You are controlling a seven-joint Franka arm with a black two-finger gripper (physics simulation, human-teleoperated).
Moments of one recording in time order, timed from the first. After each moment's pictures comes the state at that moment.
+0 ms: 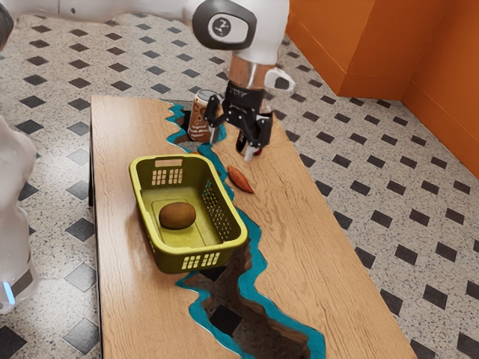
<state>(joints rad) -0.26 -0.26 0.20 -1.90 -0.12 1.59 -0.74</state>
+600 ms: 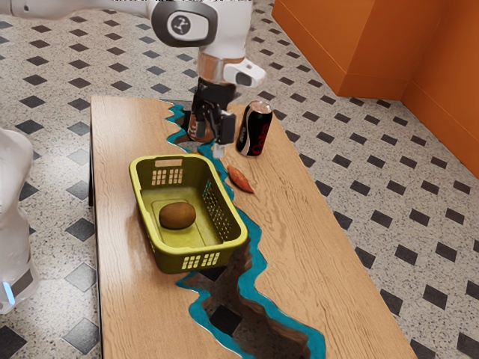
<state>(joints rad) -0.20 -0.47 0.13 -2.11 -0.08 1.68 -0.26</state>
